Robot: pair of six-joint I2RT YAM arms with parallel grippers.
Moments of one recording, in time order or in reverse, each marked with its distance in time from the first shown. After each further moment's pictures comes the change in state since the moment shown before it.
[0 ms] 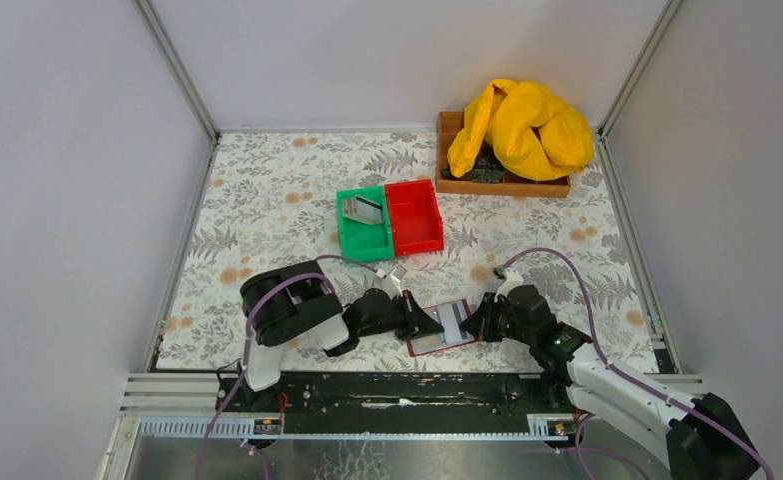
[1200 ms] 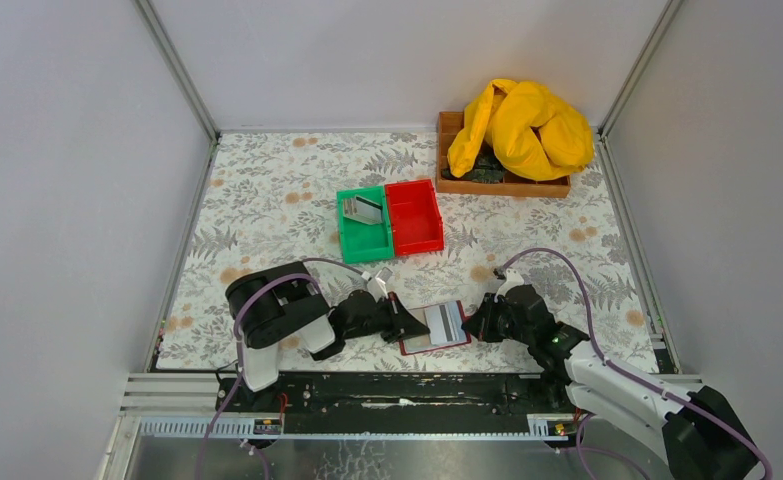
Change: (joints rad) left arm 0.042 -0.069 -0.105 0.011 0.019 0.017; right arm 0.000 0.039 0.000 0.002 0.031 0.015
